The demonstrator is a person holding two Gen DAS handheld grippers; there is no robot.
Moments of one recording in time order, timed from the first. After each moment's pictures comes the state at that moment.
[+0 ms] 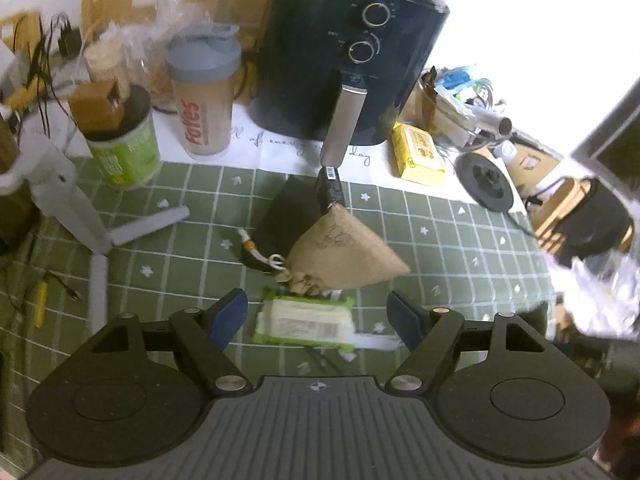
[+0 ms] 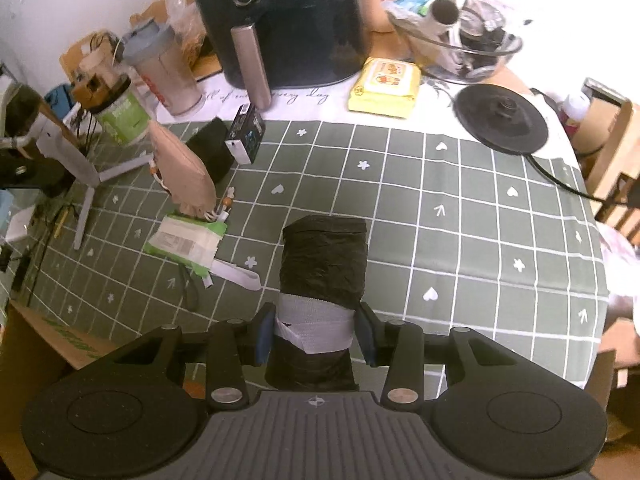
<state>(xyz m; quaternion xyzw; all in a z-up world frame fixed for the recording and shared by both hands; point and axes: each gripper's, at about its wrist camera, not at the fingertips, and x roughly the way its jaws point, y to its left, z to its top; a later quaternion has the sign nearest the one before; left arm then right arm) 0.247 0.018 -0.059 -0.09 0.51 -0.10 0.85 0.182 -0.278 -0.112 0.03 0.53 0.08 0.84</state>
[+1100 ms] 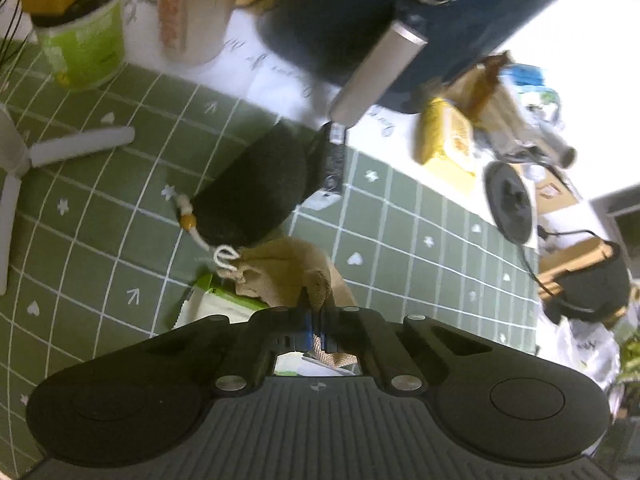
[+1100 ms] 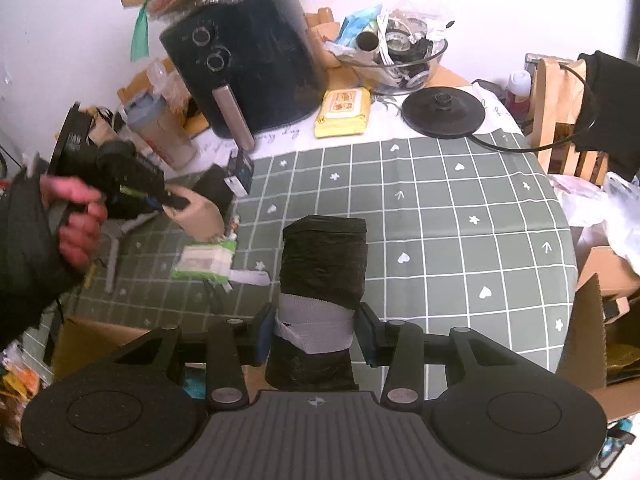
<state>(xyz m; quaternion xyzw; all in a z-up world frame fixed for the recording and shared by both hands) 0.313 -0.009 -0.126 -0.20 0.59 -0.06 0.78 0.103 -0.312 -0.064 0.12 0.48 0.05 0.87</state>
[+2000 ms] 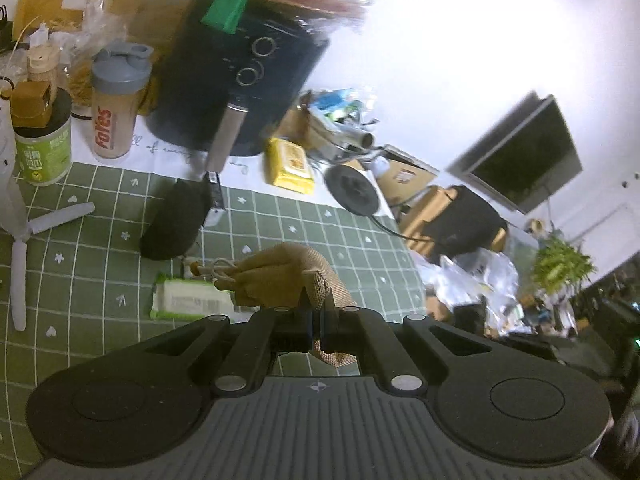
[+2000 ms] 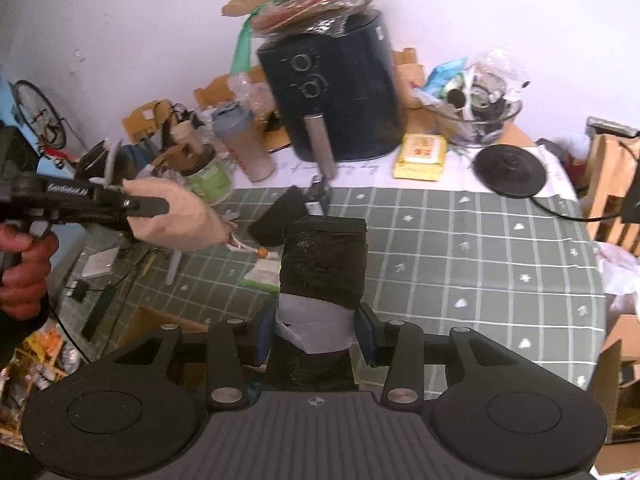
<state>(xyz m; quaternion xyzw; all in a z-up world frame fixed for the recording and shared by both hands) 0.172 0.027 -0.011 -0.17 0.45 -0.26 0.83 0.089 -0.272 -0.021 0.08 0.44 0.15 0.88</state>
